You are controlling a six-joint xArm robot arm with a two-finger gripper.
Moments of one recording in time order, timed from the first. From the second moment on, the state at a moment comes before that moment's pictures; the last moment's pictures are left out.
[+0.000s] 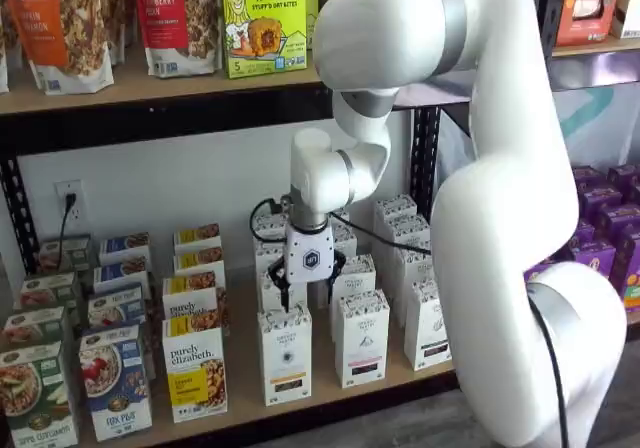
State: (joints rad) arm 0.27 0.63 -1.14 0.04 0.48 0.24
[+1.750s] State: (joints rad) arm 0.28 0.93 -1.55 0.06 0.63 -1.33
